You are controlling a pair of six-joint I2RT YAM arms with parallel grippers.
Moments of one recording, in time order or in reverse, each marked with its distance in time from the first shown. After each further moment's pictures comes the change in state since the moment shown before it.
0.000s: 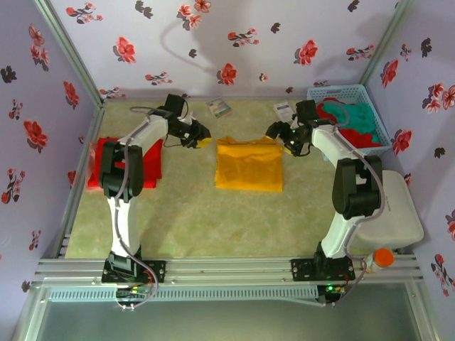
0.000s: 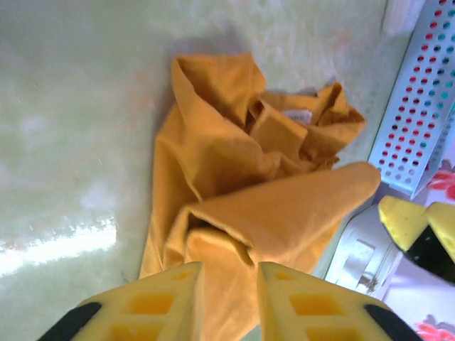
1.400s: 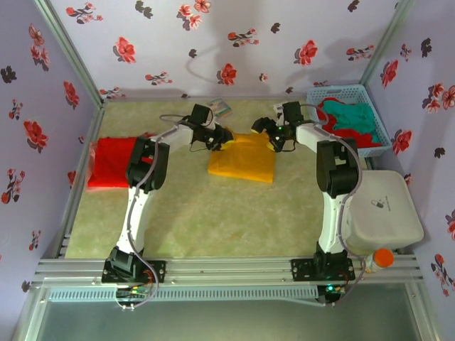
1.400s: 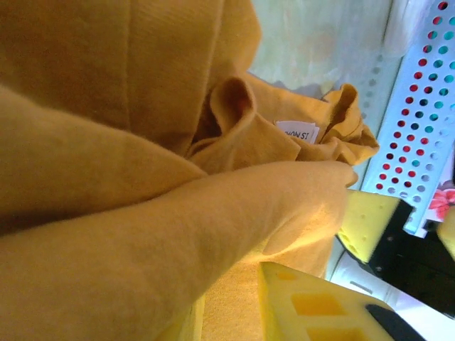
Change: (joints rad) left arm -0.100 0.321 0.145 0.366 0.038 -0.204; right arm 0.034 0.343 0.151 0.277 -0.161 0.131
